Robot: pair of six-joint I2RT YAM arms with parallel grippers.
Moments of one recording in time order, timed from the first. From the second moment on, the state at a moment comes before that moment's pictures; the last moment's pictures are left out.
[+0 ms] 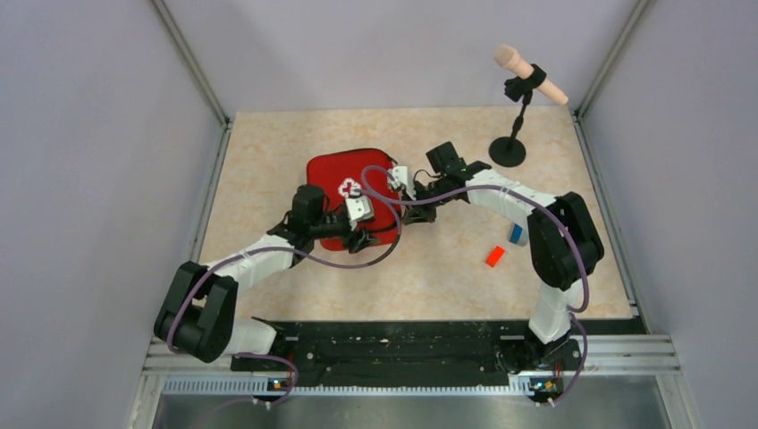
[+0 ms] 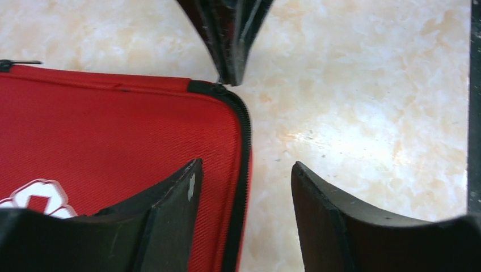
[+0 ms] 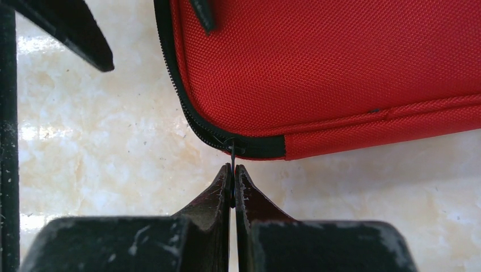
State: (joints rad) left arm -0.40 1.35 0.64 0.24 0.78 0.45; right arm 0.55 1.83 1.32 -0.51 -0.73 -0.79
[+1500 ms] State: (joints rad) left arm -0.71 1.49 0.61 0.52 0.23 0.52; right arm 0.58 1.72 1.17 -0.38 -0.65 -0.70
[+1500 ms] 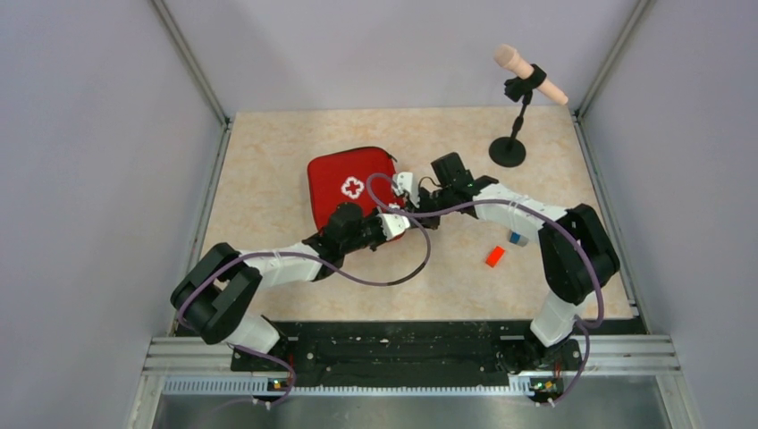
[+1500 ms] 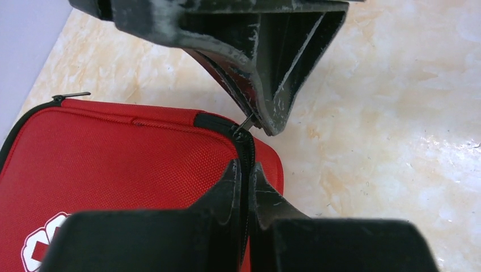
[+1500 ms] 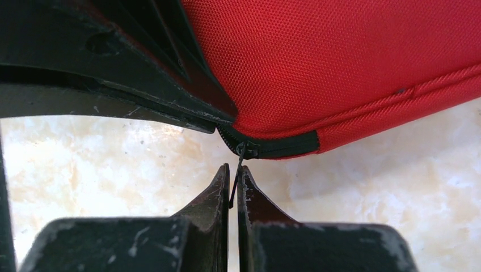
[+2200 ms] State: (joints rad) left arm -0.60 1.49 0.92 -0.05 0.32 0.51; right arm 0.51 1.78 1.14 -0.24 -0.82 -0.23
